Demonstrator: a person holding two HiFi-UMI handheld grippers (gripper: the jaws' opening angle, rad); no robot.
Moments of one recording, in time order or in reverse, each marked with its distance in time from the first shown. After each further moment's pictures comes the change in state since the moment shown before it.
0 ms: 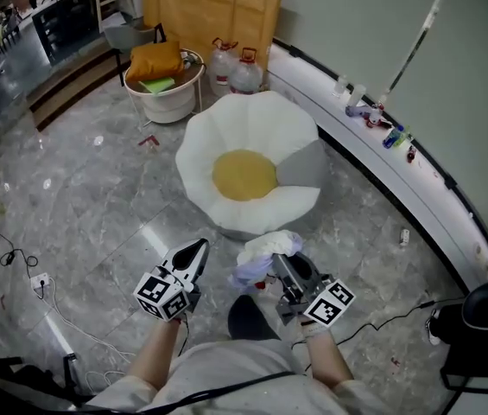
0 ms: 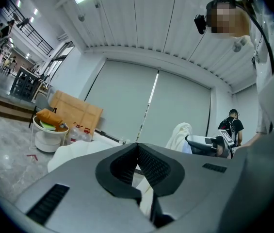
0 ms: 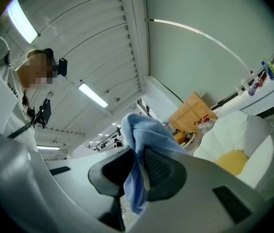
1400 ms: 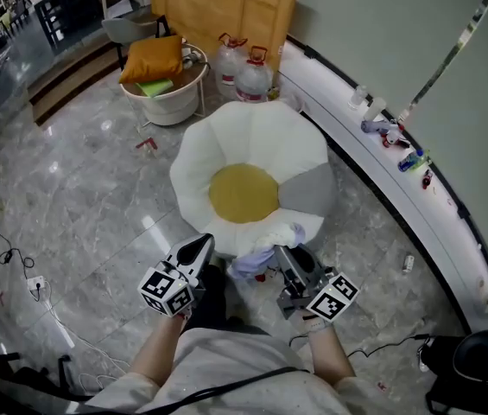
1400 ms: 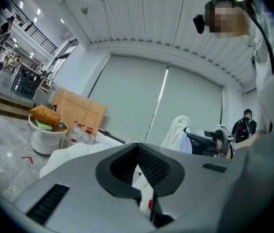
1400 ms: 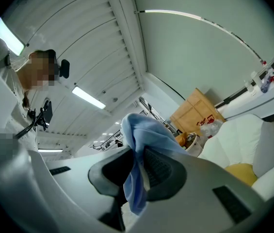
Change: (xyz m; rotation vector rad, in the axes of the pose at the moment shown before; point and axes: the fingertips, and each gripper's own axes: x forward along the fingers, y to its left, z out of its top) left arm 0.213 0.113 0.025 -0.028 0.008 0.054; right arm 0.139 -0.179 0.112 0.030 0.038 0.056
